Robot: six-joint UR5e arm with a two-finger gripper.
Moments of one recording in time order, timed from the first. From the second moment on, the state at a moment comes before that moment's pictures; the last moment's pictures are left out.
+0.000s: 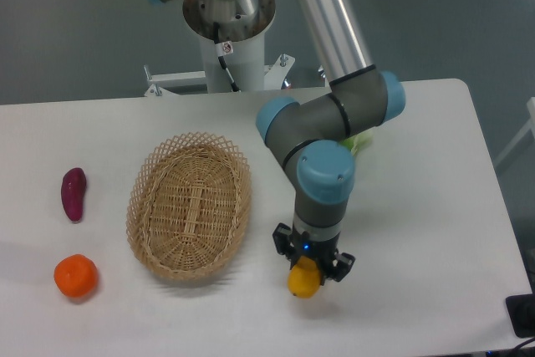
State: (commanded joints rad) arm 2.47 -2.10 -1.52 -0.88 1.47 0.95
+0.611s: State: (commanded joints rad) arm 2.55 -2.01 -1.52 -1.06 1.52 1.16
